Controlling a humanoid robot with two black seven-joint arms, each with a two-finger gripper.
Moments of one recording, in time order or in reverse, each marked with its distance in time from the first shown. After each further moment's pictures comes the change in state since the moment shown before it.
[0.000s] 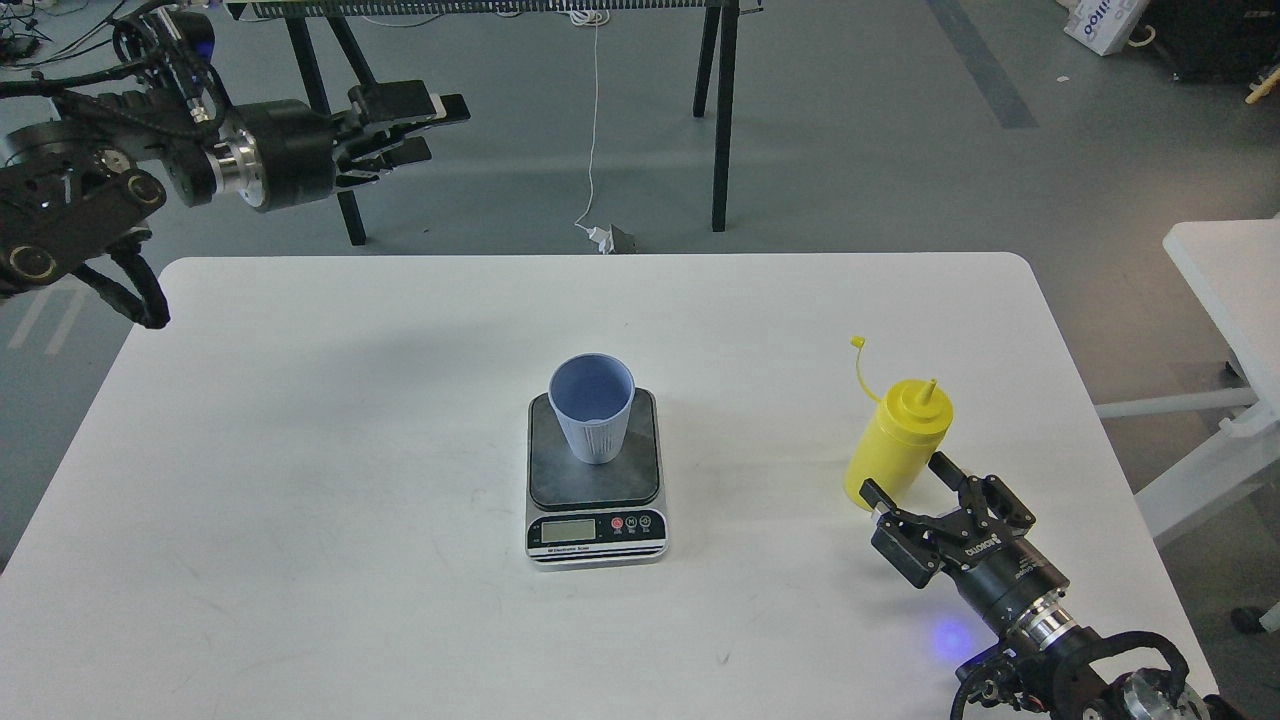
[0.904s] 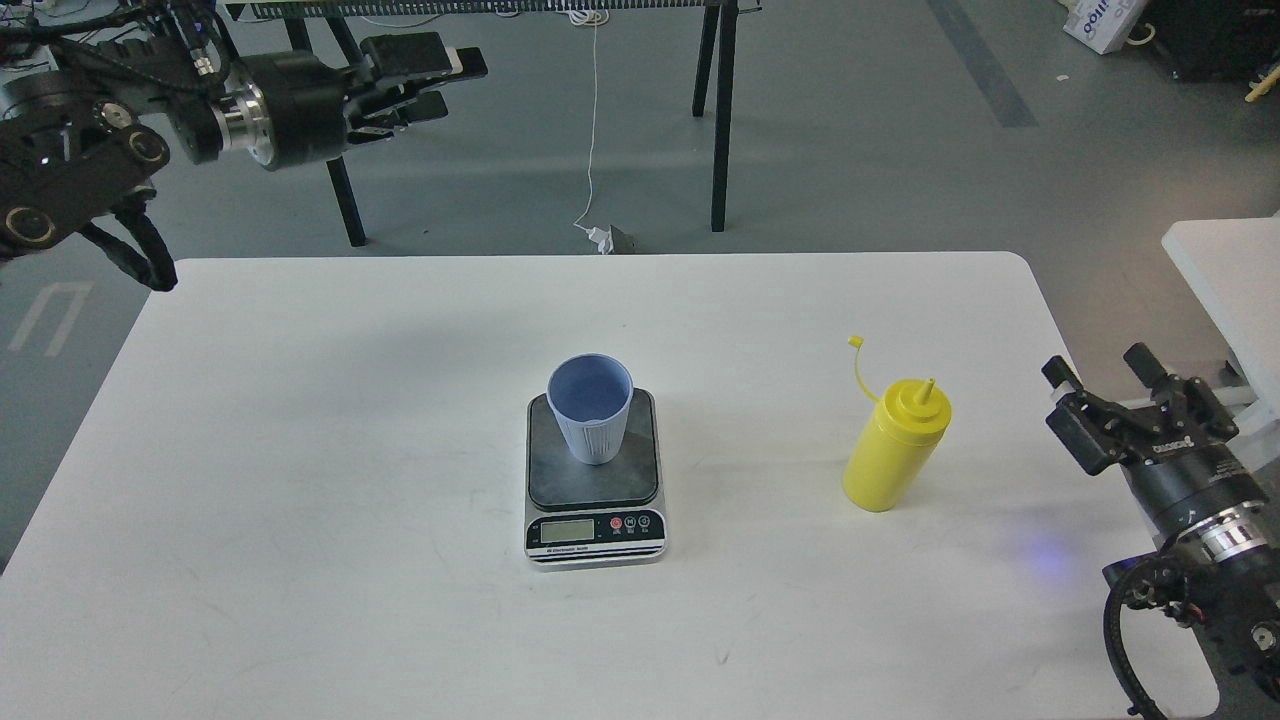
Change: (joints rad) left arm -0.069 -0.018 0.000 -0.003 0.006 0.000 0.000; right arm -0.062 -0.214 0.111 0.114 0.260 0.000 0.000
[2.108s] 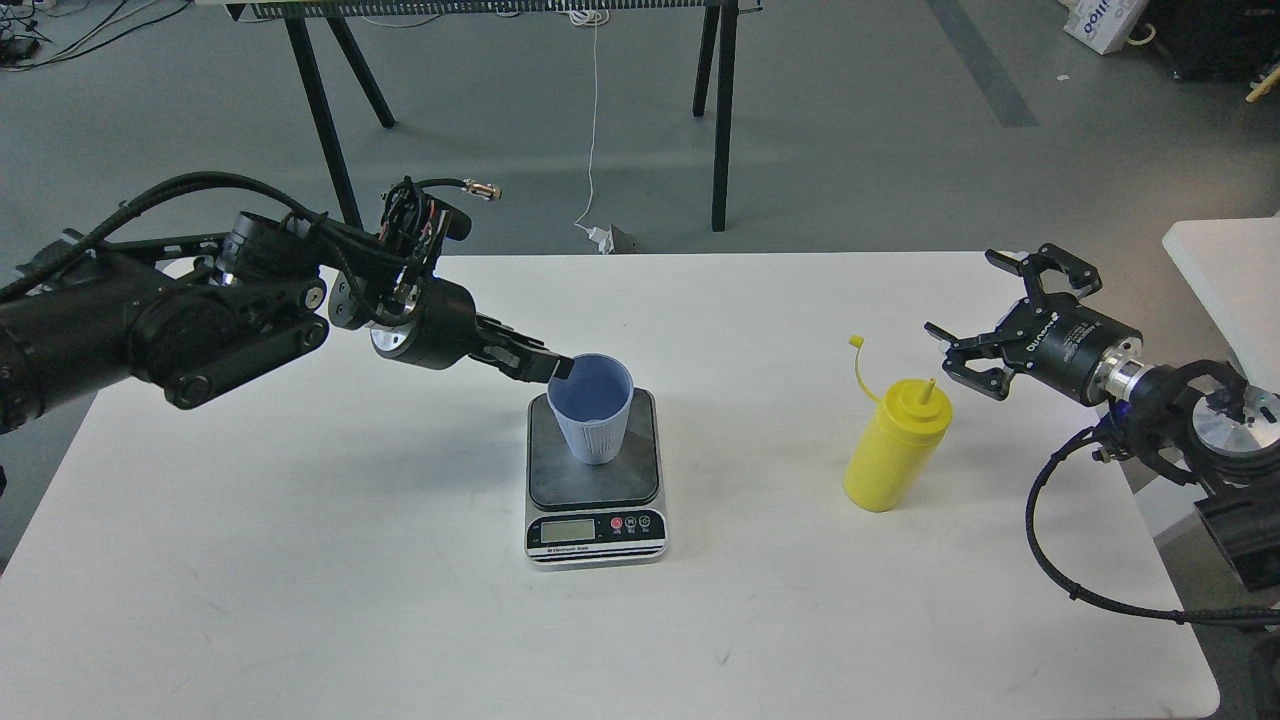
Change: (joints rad) left arm 0.017 -0.129 0.176 -0.194 0.572 0.000 0.000; right arm 0.681 0.085 -0.170 -0.510 -0.845 0.000 0.000
